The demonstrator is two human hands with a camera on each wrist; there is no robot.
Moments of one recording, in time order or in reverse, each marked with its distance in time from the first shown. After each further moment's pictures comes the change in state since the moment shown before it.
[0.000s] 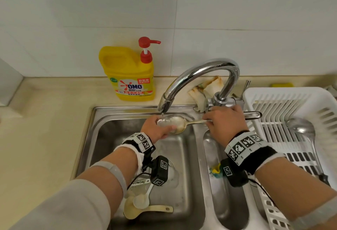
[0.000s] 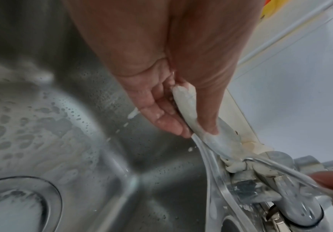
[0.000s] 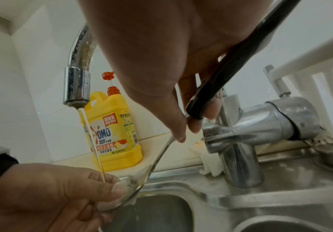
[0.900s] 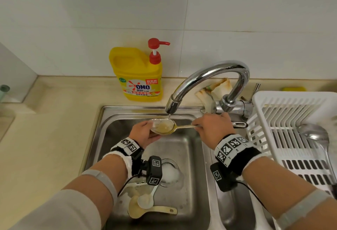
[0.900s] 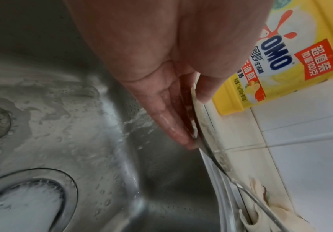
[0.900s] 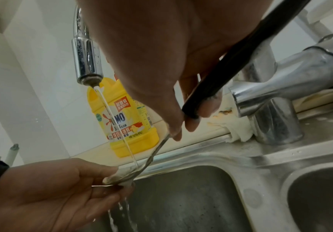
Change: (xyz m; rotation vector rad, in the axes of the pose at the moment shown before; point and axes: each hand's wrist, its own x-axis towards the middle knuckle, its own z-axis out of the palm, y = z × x) left_hand -0.017 -0.006 -0.043 -0.519 0.091 -0.221; right_hand 0.010 -0.042 0.002 0.137 -0.160 -0.075
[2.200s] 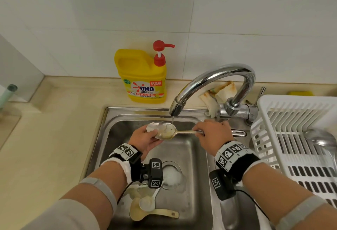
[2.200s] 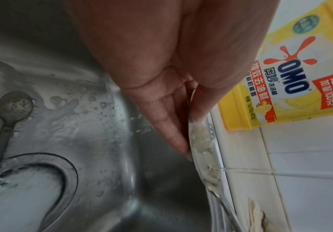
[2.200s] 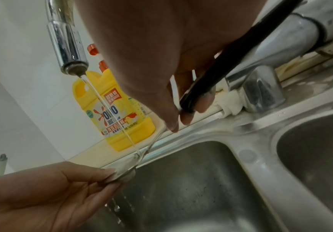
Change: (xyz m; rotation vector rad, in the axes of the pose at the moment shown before) left_hand -0.012 -0.007 -0.010 -0.024 -0.002 0.002; right_hand 0.007 0.002 0.029 0.141 0.035 0.024
